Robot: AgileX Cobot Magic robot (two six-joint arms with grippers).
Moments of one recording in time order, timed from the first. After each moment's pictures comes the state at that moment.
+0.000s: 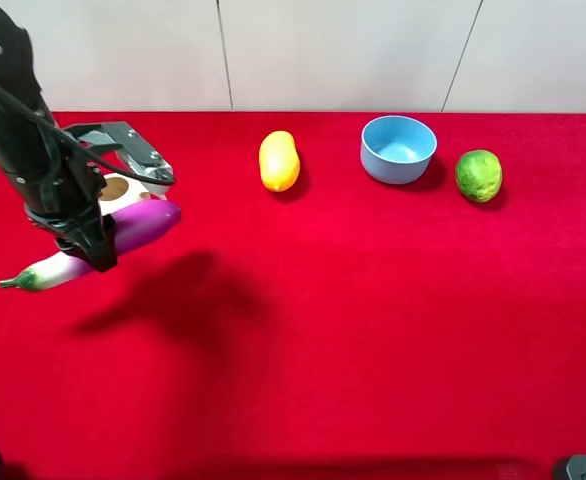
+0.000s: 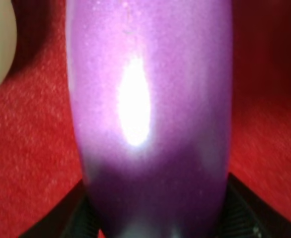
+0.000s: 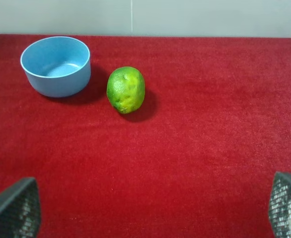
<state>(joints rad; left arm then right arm) -0.36 1.67 -0.87 -0.02 0.75 0.52 0.03 -0.01 -0.50 -0.02 1.02 0.02</state>
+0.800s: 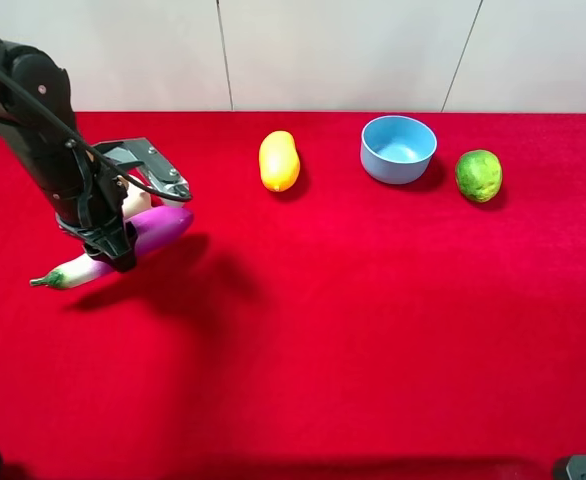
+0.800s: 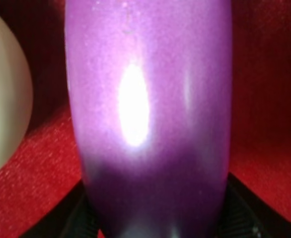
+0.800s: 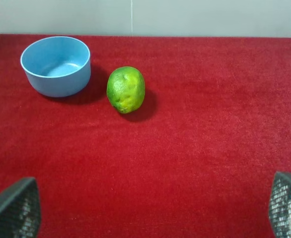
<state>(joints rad) -0.36 1.79 -0.87 0.00 0.59 0.51 0.03 -0.01 -0.50 -0.02 1.02 0.02</state>
